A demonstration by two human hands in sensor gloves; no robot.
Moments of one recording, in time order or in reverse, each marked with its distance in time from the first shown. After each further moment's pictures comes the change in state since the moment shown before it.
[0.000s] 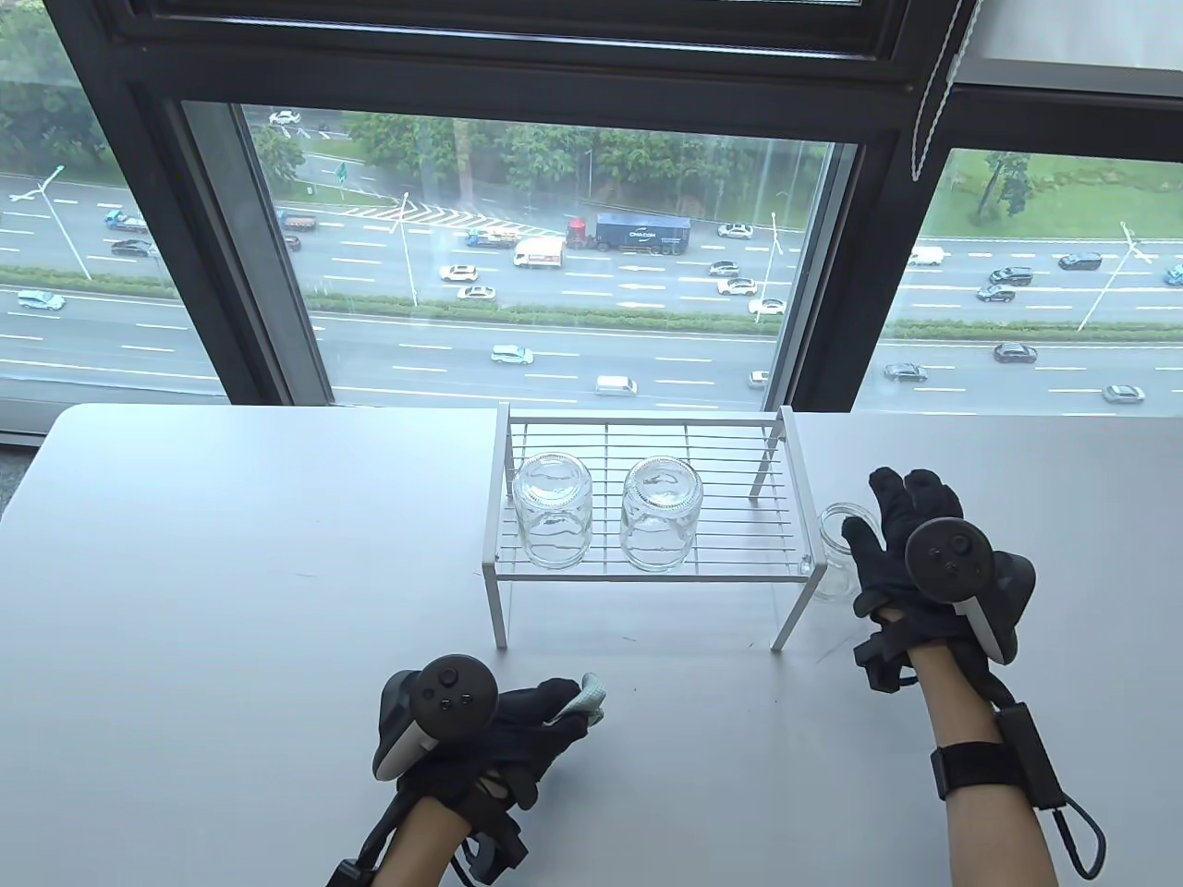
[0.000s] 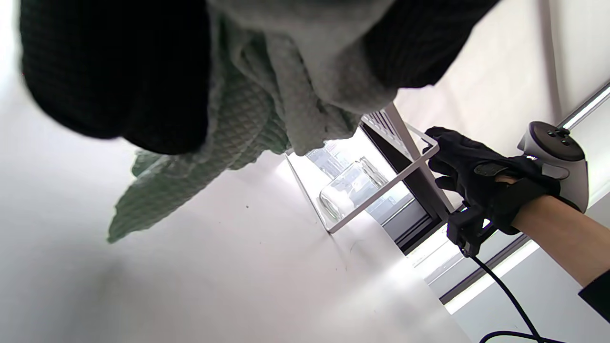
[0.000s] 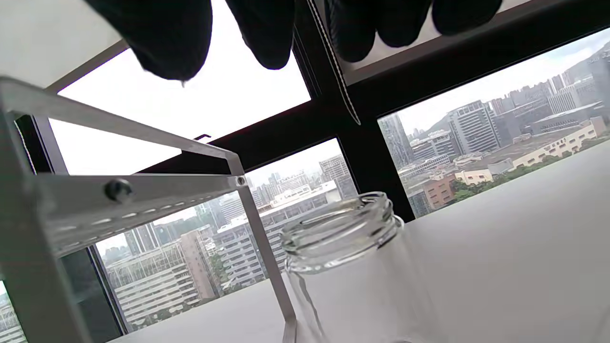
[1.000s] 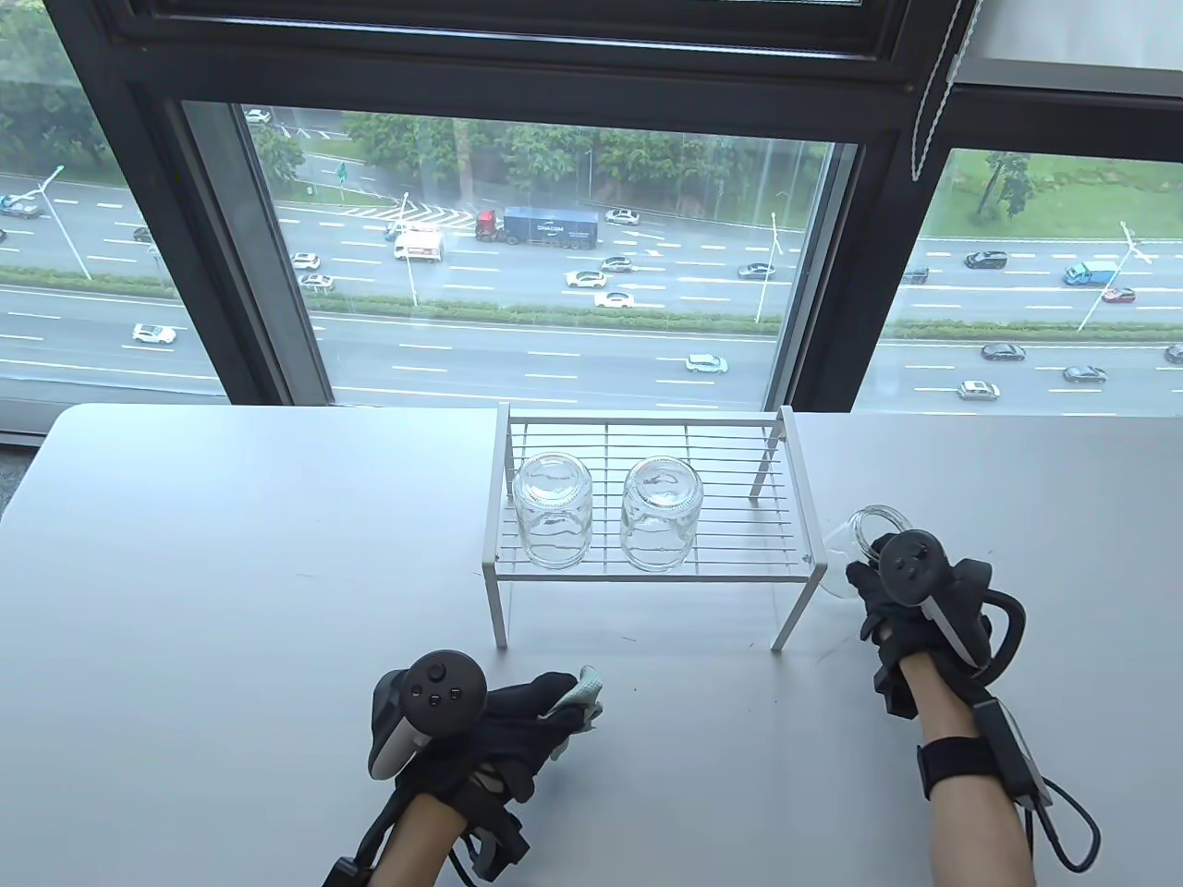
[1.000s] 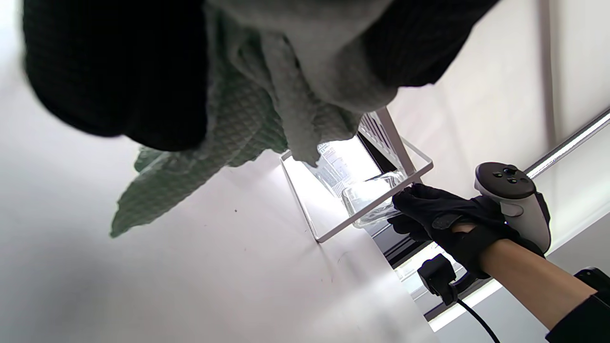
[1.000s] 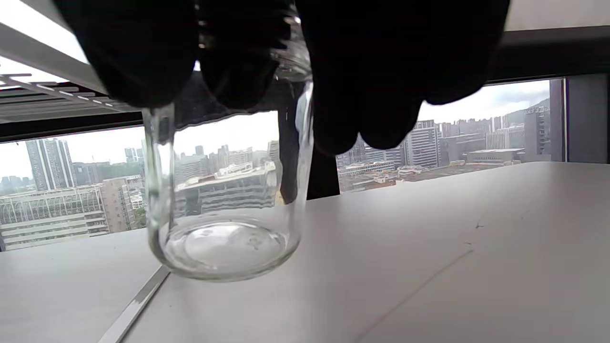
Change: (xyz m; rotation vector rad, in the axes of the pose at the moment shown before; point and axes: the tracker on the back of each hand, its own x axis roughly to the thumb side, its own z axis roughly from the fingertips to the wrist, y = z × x) left_hand -0.004 0.002 0.000 0.017 0.001 0.078; right_hand -0.012 0.007 0.011 -0.014 0.080 0.232
